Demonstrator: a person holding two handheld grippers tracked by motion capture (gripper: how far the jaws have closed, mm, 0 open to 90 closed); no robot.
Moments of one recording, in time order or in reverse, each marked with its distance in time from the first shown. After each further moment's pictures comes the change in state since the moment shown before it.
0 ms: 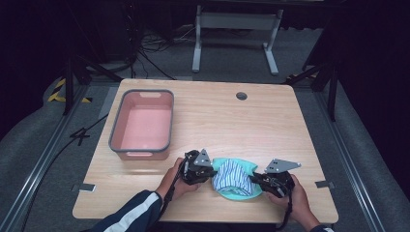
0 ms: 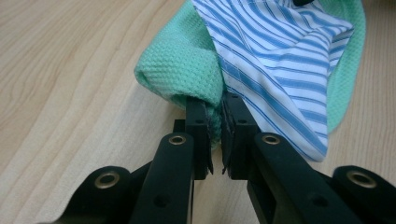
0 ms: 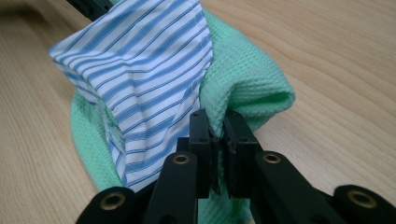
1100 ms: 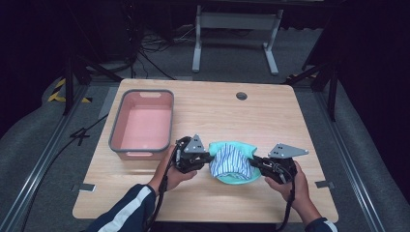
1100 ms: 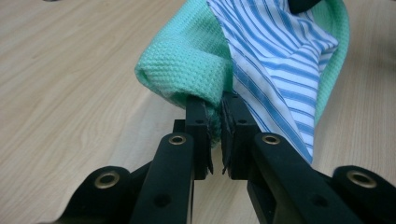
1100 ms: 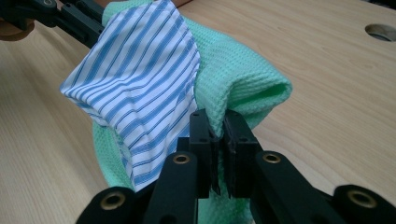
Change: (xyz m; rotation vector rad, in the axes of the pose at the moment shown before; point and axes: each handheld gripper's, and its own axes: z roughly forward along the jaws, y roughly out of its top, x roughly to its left) left arm 0.016 0.024 -0.046 -0.117 0.074 -0.014; right arm -0.004 0.050 -0.019 -0.133 -0.036 0.002
